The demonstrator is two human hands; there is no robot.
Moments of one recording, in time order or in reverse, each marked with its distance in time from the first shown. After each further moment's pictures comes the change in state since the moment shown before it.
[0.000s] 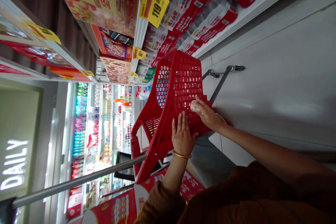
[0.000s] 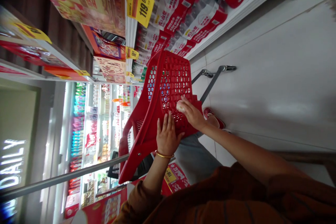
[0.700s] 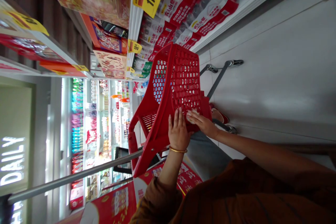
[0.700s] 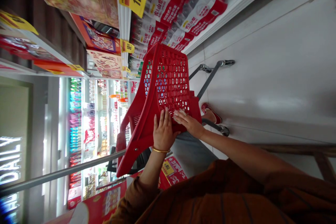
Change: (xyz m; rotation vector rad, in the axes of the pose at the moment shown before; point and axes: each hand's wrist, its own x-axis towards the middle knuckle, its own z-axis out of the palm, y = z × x) left_hand -0.001 -0.003 0.002 0.038 -0.083 0.012; right_hand -0.066 -0.002 0.023 0.013 -0.199 -0.101
